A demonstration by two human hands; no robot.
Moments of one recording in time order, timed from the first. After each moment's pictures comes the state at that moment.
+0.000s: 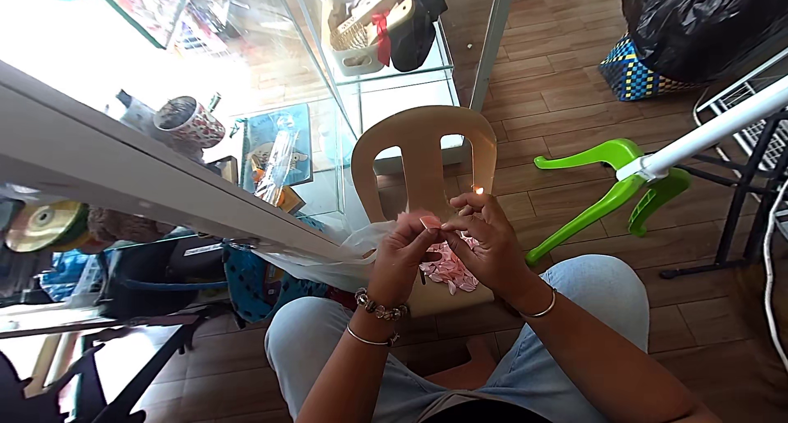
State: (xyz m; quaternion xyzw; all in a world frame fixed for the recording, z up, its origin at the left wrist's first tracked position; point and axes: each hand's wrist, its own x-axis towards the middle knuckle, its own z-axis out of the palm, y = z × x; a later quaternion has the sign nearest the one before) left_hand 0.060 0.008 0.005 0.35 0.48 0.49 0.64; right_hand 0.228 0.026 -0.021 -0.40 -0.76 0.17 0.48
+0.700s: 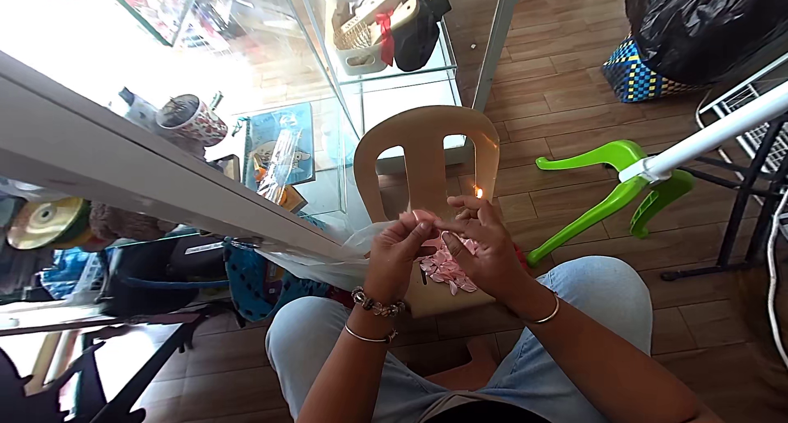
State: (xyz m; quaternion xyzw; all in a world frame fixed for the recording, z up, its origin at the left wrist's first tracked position) left_hand 0.055 0.011 0.007 0.33 0.50 0.52 0.61; right_hand 0.221 0.018 -0.018 -0.43 -0.72 0.29 0.46
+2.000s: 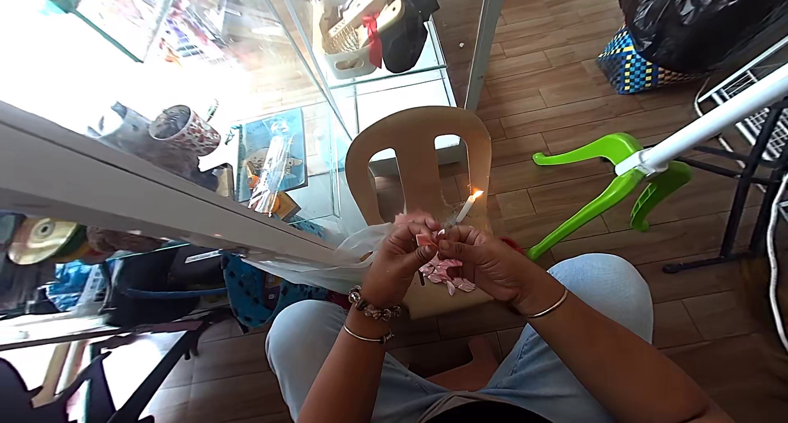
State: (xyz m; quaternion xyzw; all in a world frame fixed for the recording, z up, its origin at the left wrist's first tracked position) left_hand 0.047 0.014 -0.021 0.46 0.31 0.51 0.66; right_hand 0.237 0.017 0.008 -0.38 -0.28 0.81 0.35
